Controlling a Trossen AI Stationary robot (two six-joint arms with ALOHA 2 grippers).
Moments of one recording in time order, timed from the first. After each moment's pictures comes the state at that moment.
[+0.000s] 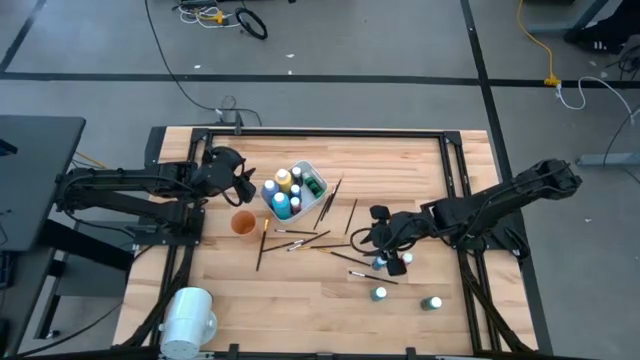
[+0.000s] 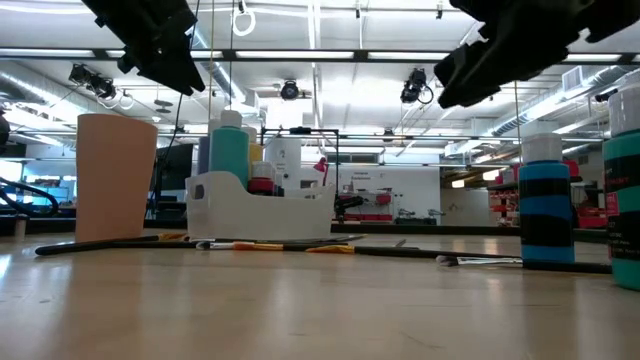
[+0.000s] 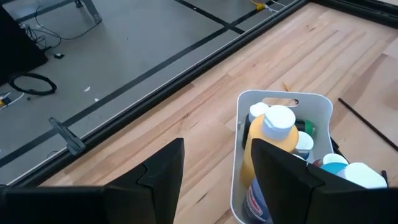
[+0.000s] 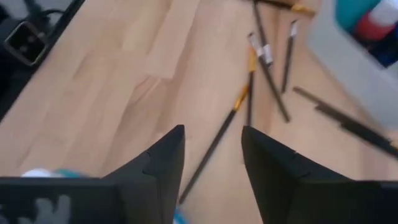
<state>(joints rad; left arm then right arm) 0.05 0.86 0.82 -0.68 -0.70 -0.47 0.27 1.25 0.73 -0.17 0.02 0.02</state>
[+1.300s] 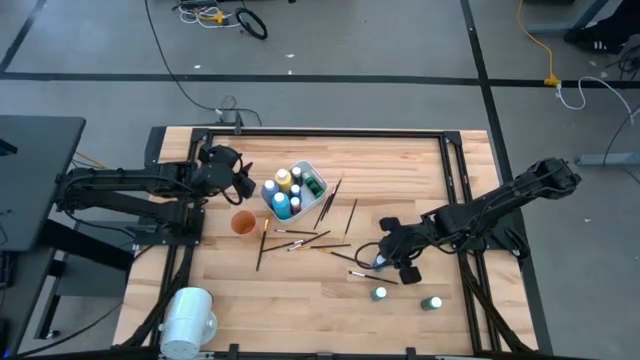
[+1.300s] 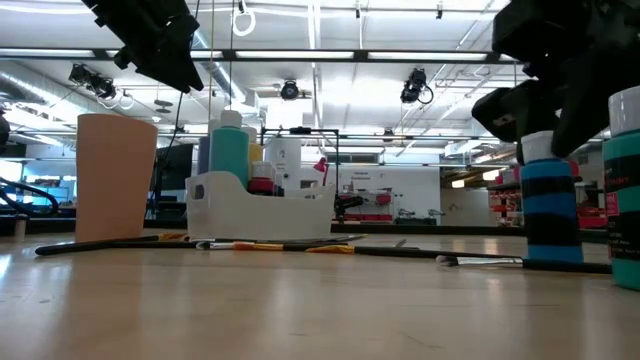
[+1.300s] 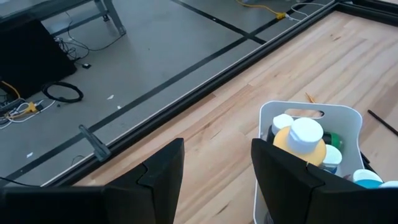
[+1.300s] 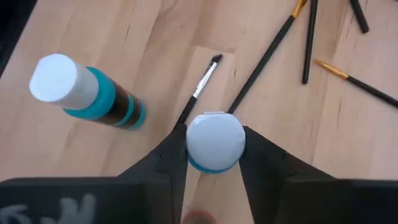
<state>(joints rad) 0.05 0.86 0.82 -0.68 -0.80 -0.45 0.34 1.25 0.66 -0.32 -0.04 0.09</state>
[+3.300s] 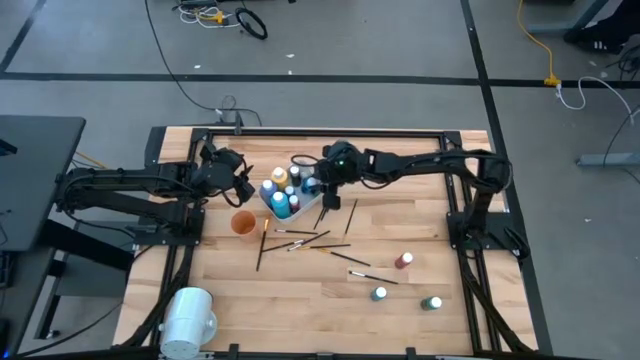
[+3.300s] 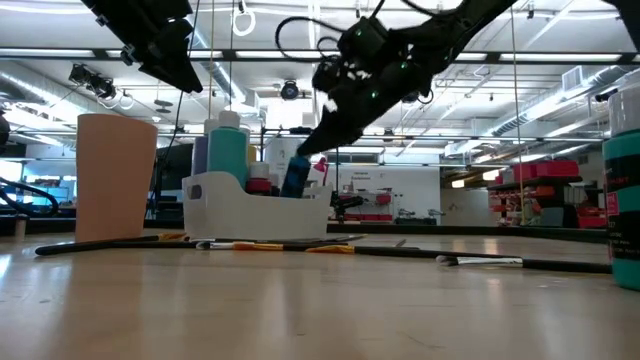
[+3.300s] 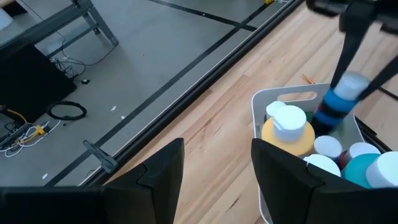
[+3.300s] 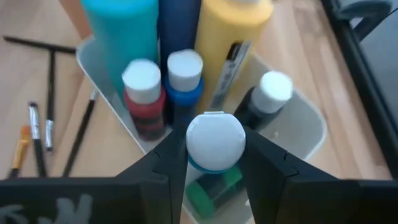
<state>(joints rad) 0.05 0.86 0.81 -0.68 -0.76 -0.30 -0.28 1.84 1.21 -0.01 -0.15 -0.28</state>
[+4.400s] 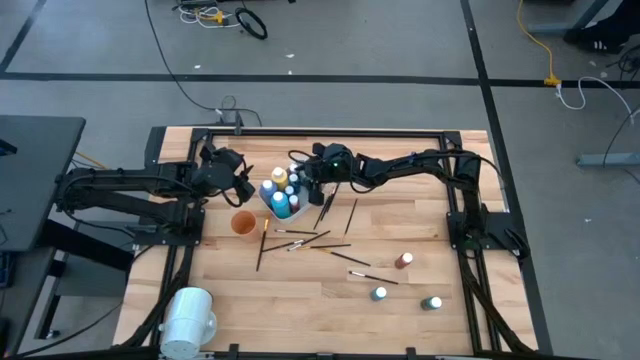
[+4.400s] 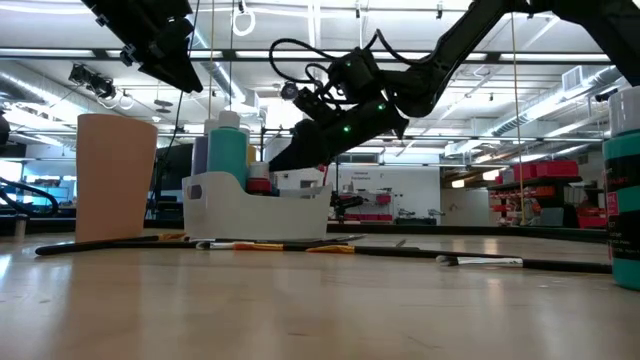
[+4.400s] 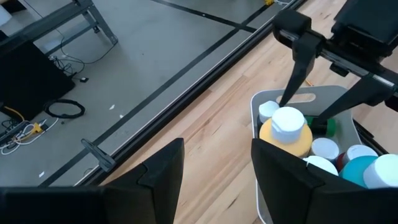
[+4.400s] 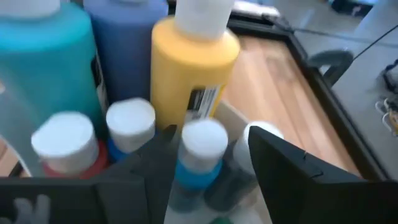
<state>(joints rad) 0.05 0.86 0.81 -0.68 -0.76 -0.32 -0.30 2.03 1.21 0.43 -0.15 -0.27</state>
